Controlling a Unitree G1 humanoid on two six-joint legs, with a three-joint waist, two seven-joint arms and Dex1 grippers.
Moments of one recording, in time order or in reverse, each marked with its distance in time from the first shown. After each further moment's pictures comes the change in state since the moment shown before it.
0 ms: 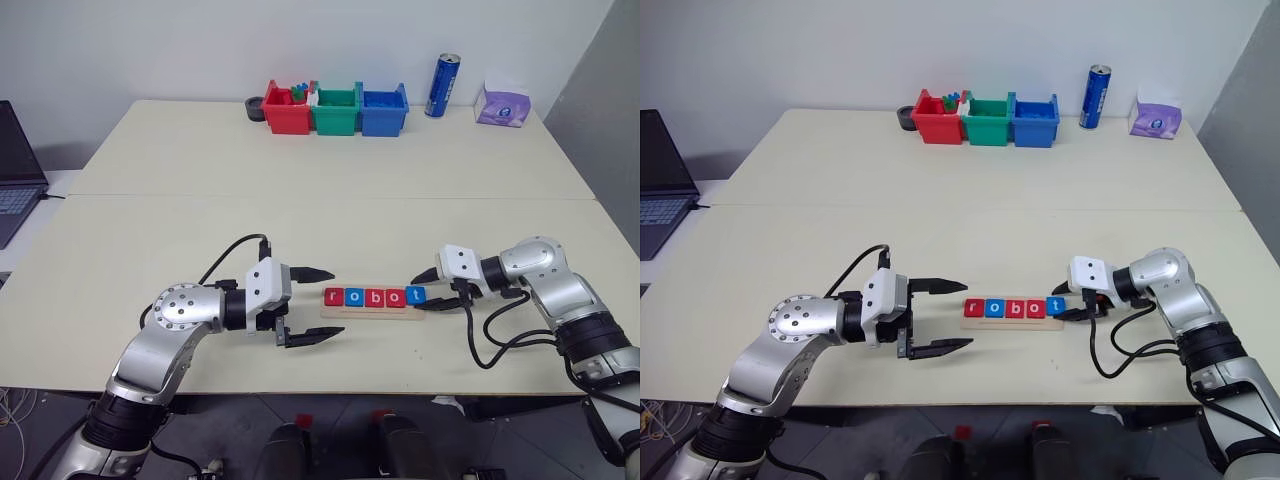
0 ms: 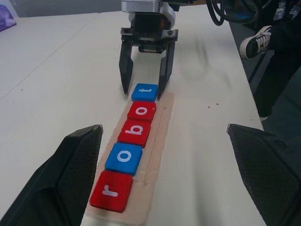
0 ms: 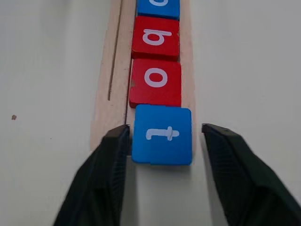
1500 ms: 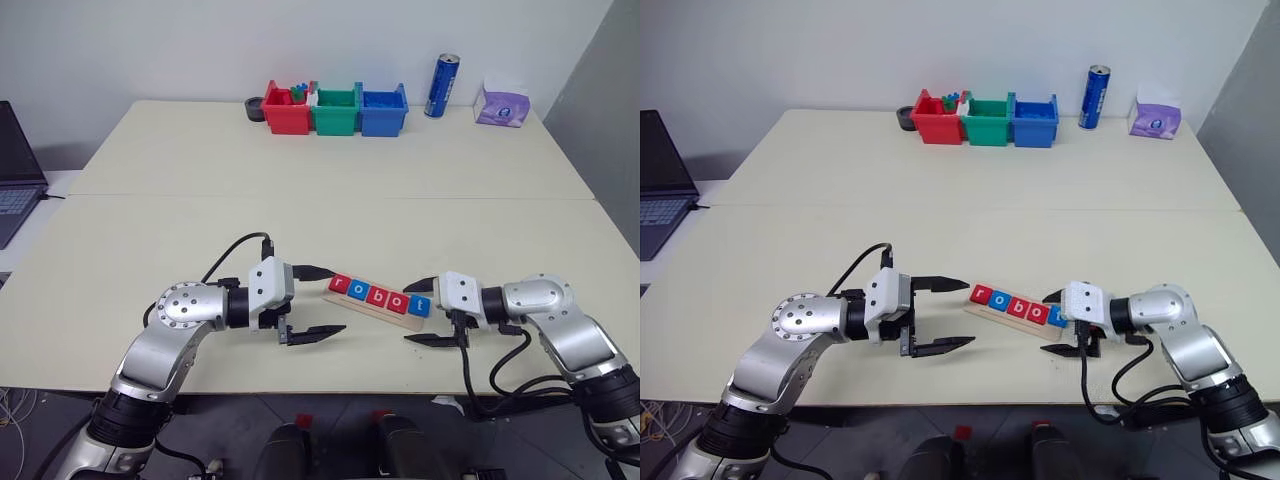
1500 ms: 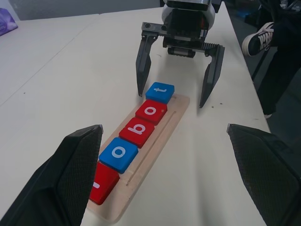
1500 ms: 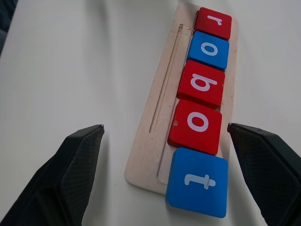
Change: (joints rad) left arm -0.015 -0.016 -0.005 0.014 0.030 -0.017 -0.002; right arm 0.301 -0.039 -0.054 -0.466 0.022 0.134 -0.222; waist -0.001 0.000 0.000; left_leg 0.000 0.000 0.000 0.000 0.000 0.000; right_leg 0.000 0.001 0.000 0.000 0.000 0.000
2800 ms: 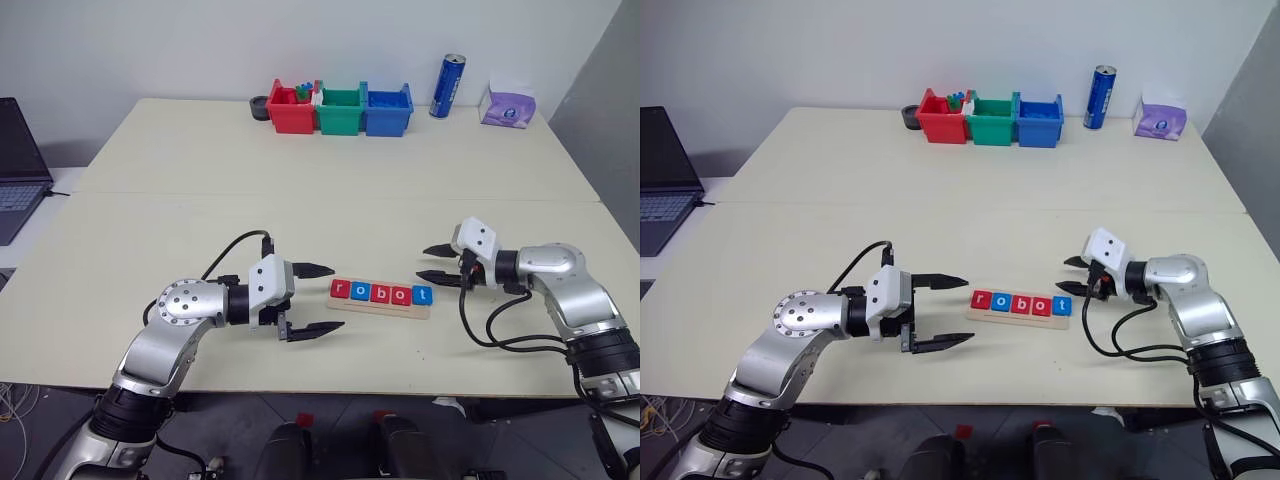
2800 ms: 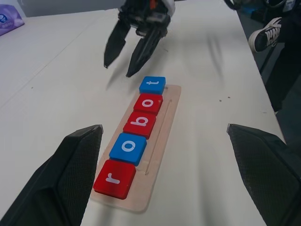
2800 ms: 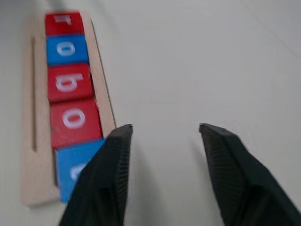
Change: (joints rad) left arm -0.021 -0.001 -0.004 0.033 0.011 -0.021 -0.002; right arm -0.199 0.041 -0.057 0.345 0.016 0.014 -0.115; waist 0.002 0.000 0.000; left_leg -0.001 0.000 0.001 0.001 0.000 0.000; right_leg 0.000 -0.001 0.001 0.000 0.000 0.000
